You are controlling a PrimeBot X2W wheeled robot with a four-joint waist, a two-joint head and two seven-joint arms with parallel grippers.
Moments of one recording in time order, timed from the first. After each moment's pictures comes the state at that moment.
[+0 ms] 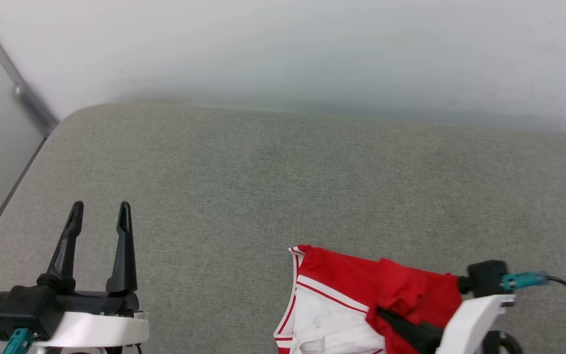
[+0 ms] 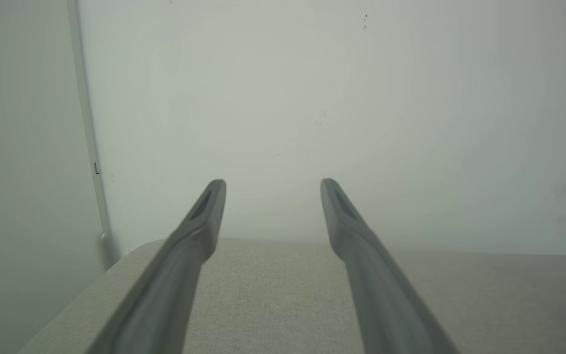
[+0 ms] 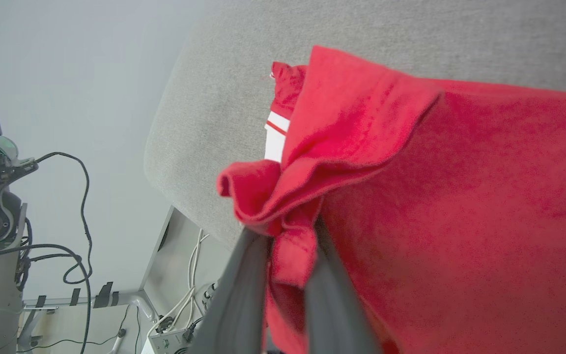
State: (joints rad) left arm 0.04 0.13 0.08 -0.17 -0.21 -0.13 -0.26; right arm 0.10 -0.05 0.06 -0.20 0.75 0.13 0.82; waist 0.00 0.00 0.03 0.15
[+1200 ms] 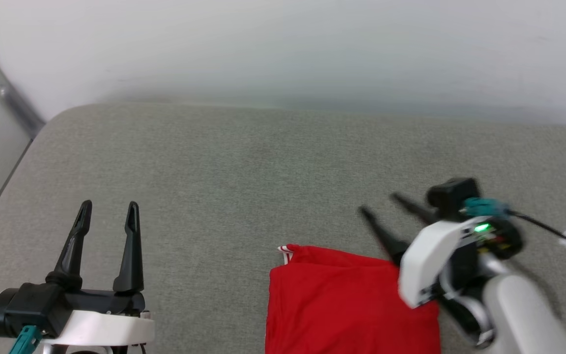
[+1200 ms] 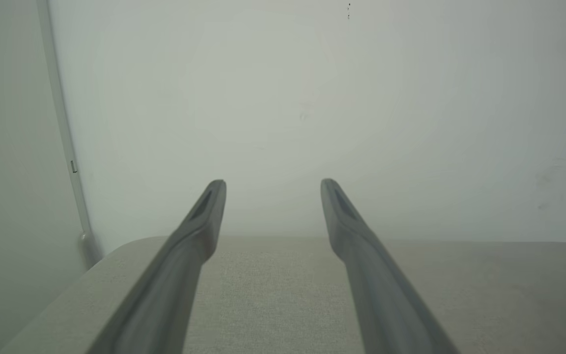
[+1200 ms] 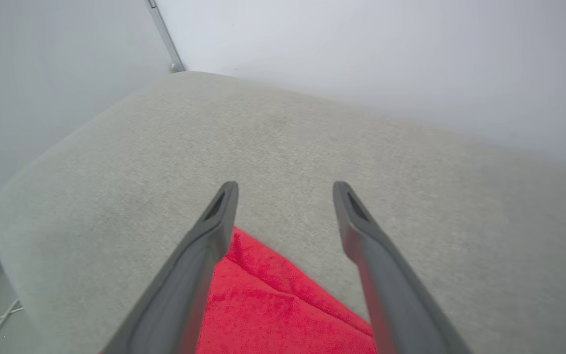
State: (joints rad) left arm 0.03 0.13 0.06 -0.16 -0.20 -0.13 -0.26; right arm -0.26 -0.09 0.26 0.03 0.34 0.13 0.44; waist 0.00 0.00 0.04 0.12
